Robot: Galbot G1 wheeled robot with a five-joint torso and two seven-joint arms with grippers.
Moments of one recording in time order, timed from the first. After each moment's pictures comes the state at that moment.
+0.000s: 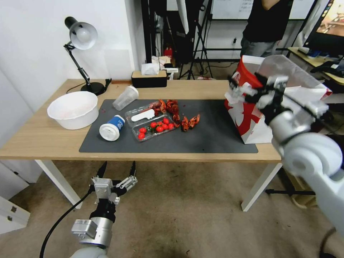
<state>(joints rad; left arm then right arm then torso) 1.79 -1.52 -0.53 -2.21 -0.17 -0.12 0.06 -1.21 0.78 0.51 2.22 0.82 -0.10 0.12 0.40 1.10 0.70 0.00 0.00</state>
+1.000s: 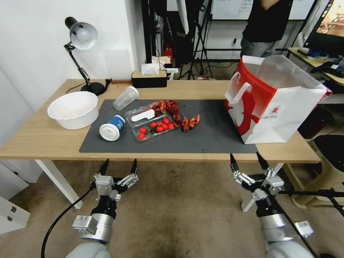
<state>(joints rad) 1.75 -1.49 -0.53 -2.18 -0.20 -0.12 0.07 -1.74 1.17 0.50 2.05 0.46 0.47 -0.01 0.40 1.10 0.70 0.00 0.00</state>
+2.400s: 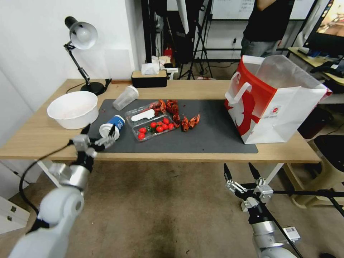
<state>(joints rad) 1.27 -1.09 -0.60 -1.93 -0.62 -0.04 0.08 -1.73 1.19 0.46 2.01 0.45 0.45 -0.01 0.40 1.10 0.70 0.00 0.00</state>
